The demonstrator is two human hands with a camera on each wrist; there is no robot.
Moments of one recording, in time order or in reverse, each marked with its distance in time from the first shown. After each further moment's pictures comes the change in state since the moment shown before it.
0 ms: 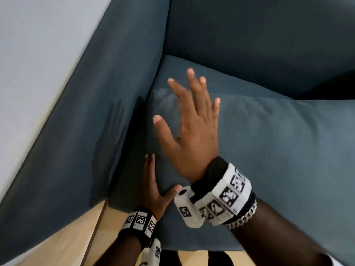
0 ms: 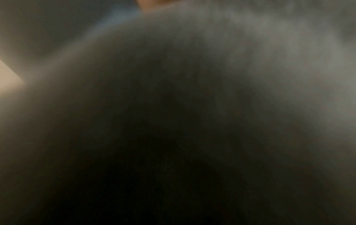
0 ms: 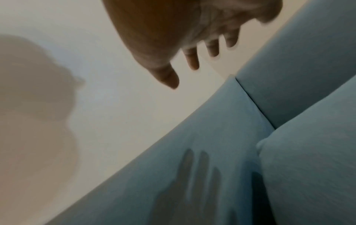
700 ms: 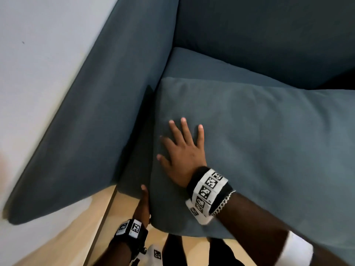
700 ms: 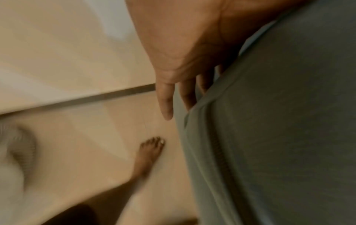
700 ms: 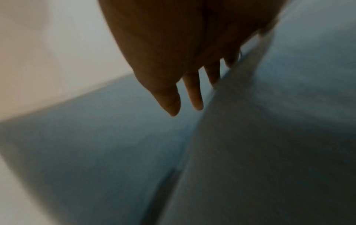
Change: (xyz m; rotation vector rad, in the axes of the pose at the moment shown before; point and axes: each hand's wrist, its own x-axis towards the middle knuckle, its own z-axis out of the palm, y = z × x) left_hand -0.067 -0.033 -0.007 -0.681 -0.034 -1.181; right_hand -0.066 0.048 0.049 -0.407 -0.511 -0.087
